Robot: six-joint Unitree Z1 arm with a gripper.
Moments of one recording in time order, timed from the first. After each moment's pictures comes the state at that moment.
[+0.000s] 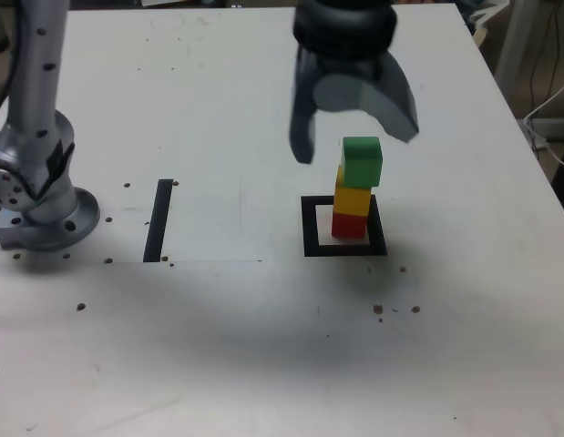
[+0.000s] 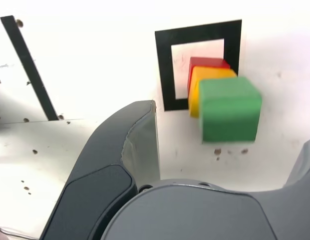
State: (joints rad) arm -0.14 1.94 -1.77 1.50 0.07 -0.07
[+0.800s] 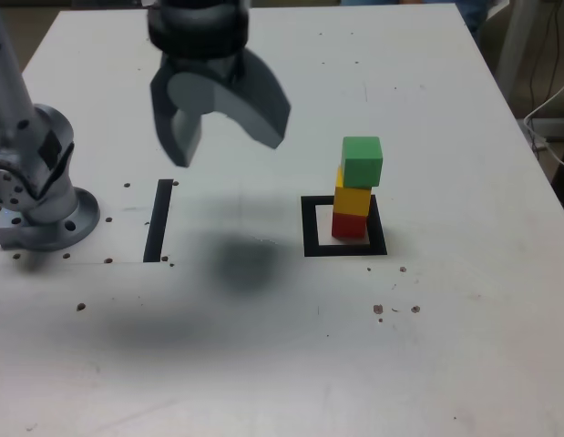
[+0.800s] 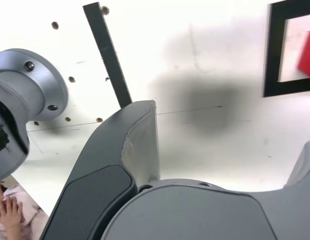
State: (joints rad) arm -0.10 1.57 -1.21 1.31 0.01 0.02
